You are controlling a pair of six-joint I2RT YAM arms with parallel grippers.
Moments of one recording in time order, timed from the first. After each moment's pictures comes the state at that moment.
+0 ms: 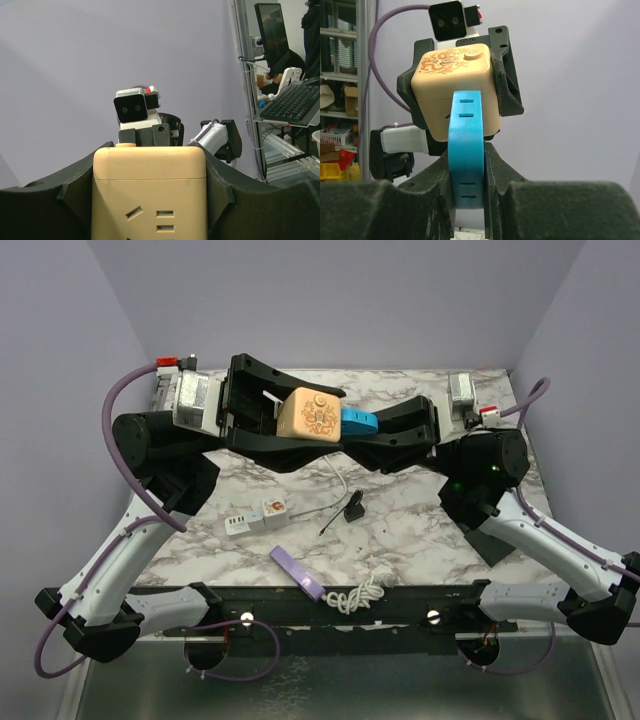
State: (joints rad) left arm -0.70 1.17 1.50 0.53 0.90 -0.45; right arm 0.91 1.19 1.23 0.75 -0.58 0.33
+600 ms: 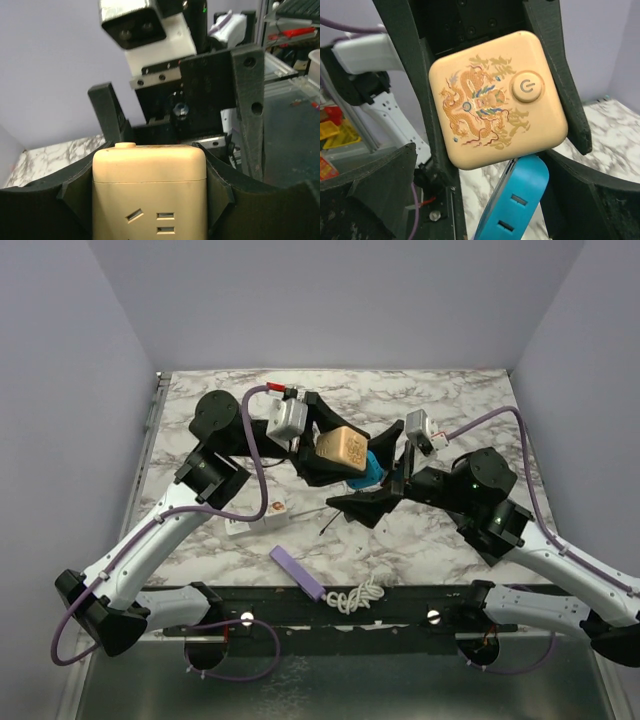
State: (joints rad) left arm -0.68 1.19 1.32 0.23 1.03 -0.13; right arm 0.95 0.96 1.02 0.22 -0.43 0.21
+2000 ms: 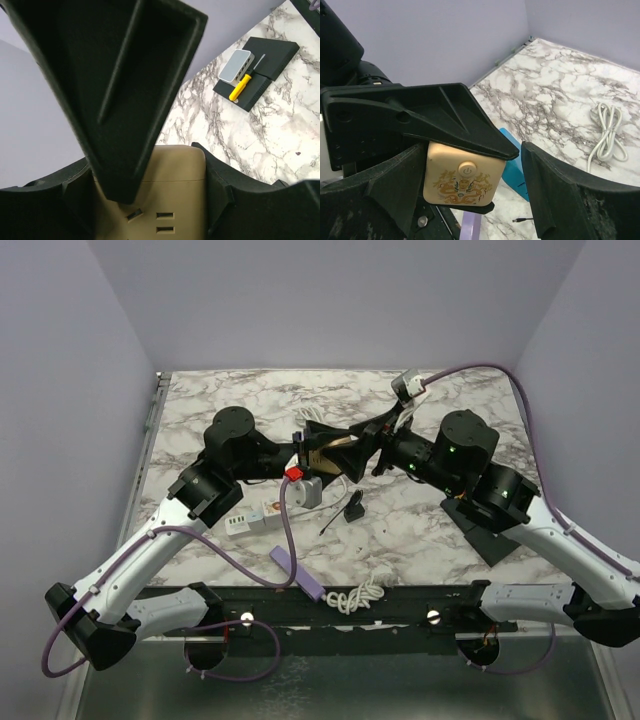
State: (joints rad) left arm -0.70 1.09 1.19 -0.15 0.82 0.95; right arm 0.96 1.12 1.38 -0.27 0.01 0.26
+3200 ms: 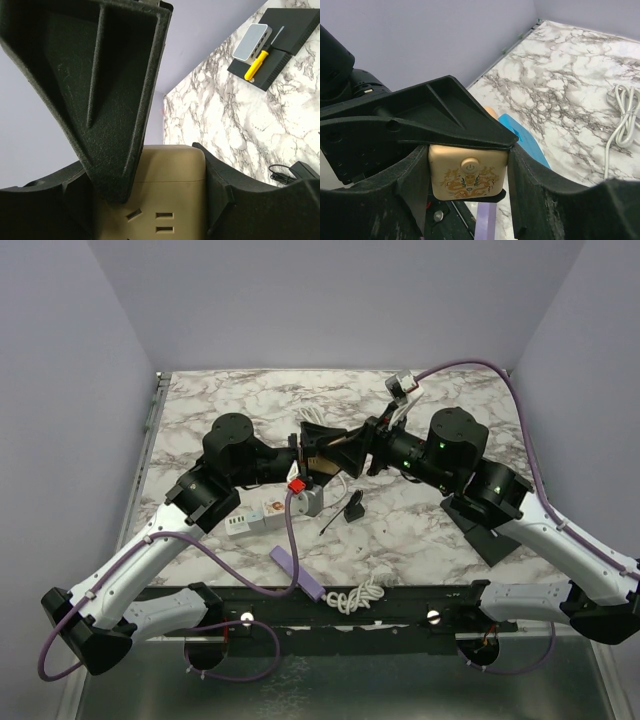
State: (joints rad) left arm -0.72 1.06 1.15 -0.17 0.73 1.07; right arm 0.95 1.16 1.38 -0.30 -0.01 0.36
